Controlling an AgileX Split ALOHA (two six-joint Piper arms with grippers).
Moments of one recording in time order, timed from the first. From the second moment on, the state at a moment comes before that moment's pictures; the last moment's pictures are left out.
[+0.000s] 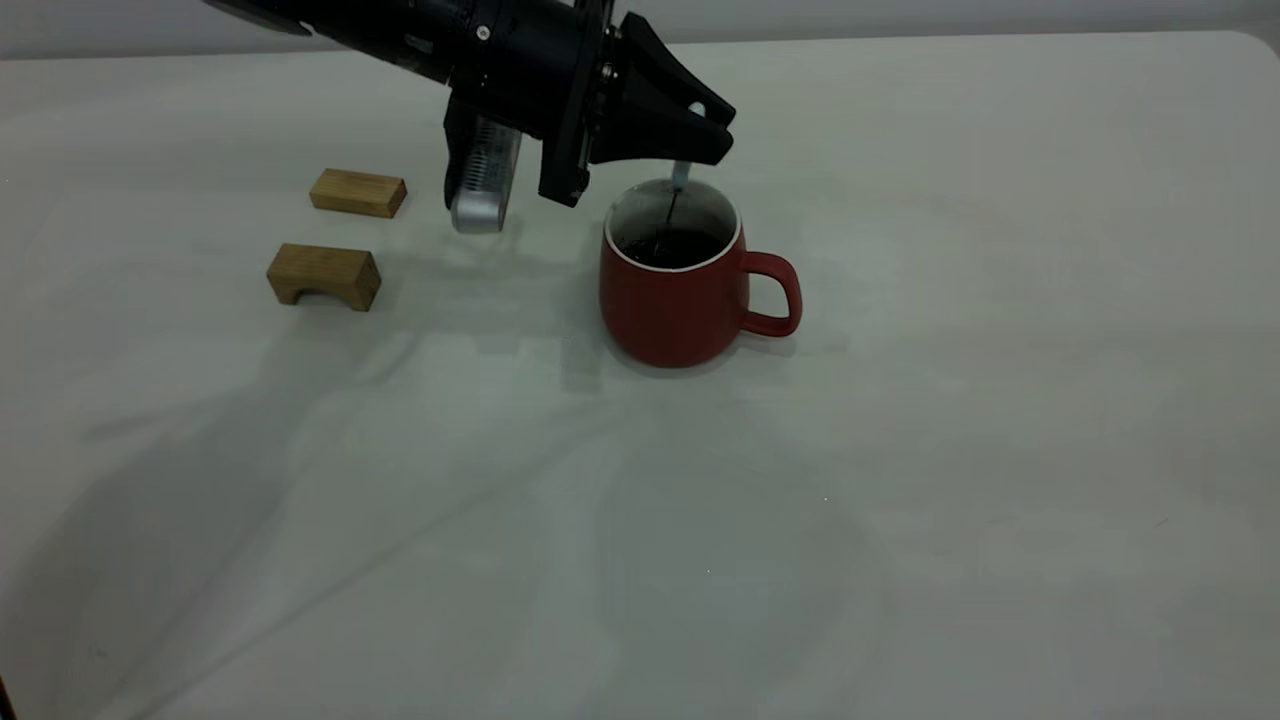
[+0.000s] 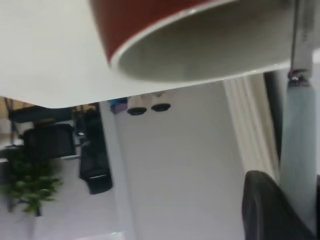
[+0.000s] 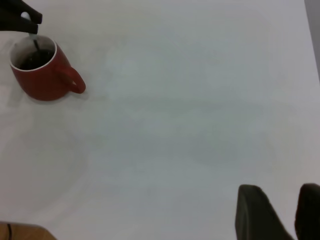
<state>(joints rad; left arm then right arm) -0.29 2.48 -1.56 -1.46 0.88 -0.59 0.08 0.02 -0.47 0.03 1.13 -0.04</state>
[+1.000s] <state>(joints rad) -0.30 2.51 -1.56 -1.52 1.01 -0.61 0.08 0.02 -0.47 0.03 1.13 -0.04</state>
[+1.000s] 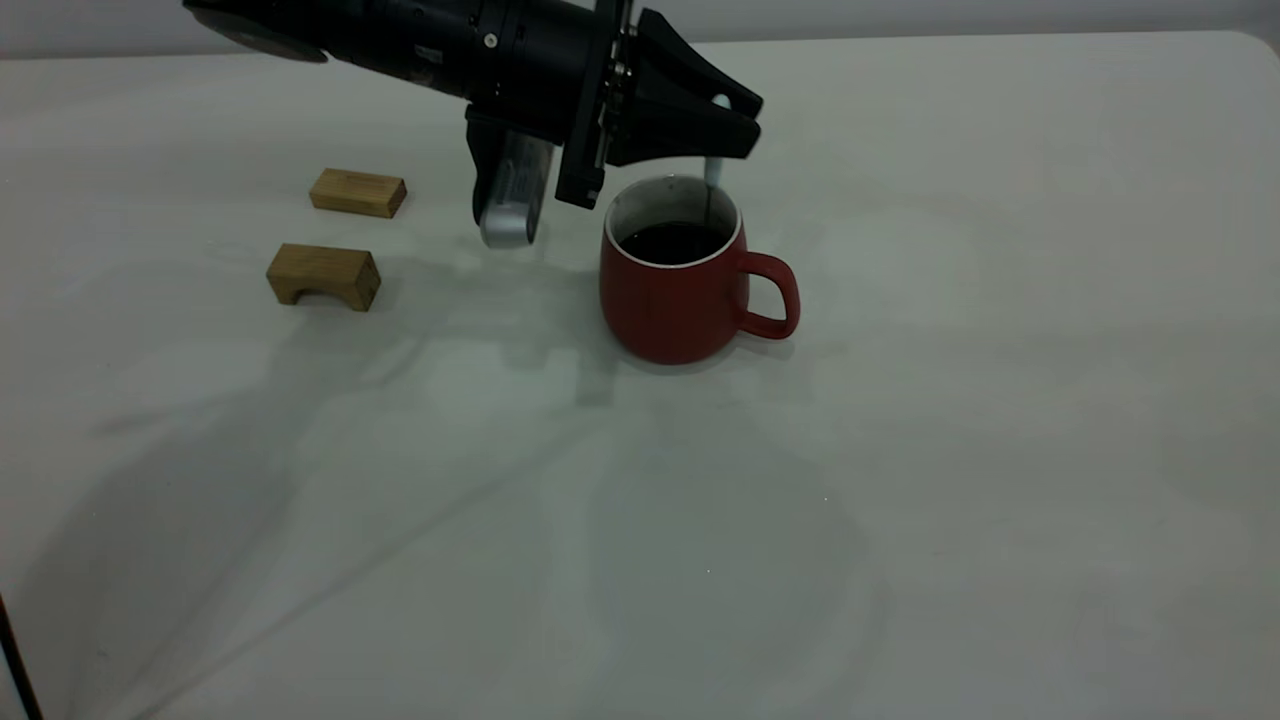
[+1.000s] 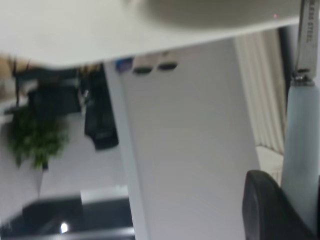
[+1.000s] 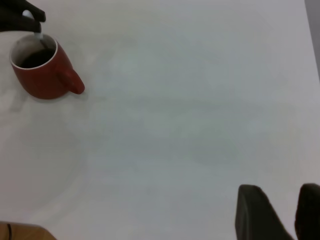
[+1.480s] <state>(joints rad) -0.27 2.46 -1.56 -1.35 0.89 -0.58 0.08 0.02 -0.47 0.03 1.13 -0.04</state>
